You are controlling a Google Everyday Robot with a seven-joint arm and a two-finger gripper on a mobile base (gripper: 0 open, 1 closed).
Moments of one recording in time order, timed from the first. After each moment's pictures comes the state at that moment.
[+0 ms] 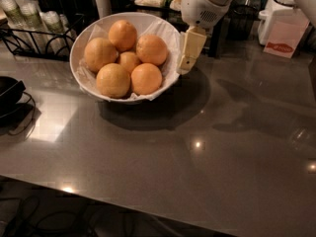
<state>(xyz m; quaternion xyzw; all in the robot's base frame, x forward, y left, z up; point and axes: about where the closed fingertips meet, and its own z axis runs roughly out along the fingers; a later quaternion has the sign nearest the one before) 0.617 -0.059 0.966 -0.71 0.65 0.01 0.28</state>
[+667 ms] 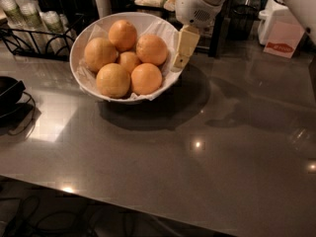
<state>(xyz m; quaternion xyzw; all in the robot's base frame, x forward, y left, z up) 0.627 -0.046 0.962 -0.71 0.64 0.03 0.29</state>
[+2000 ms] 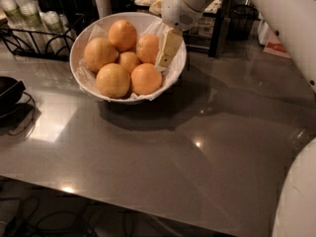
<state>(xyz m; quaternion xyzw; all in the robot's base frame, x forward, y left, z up) 0.658 -0.006 0.945 -0.72 0.61 0.08 0.32</state>
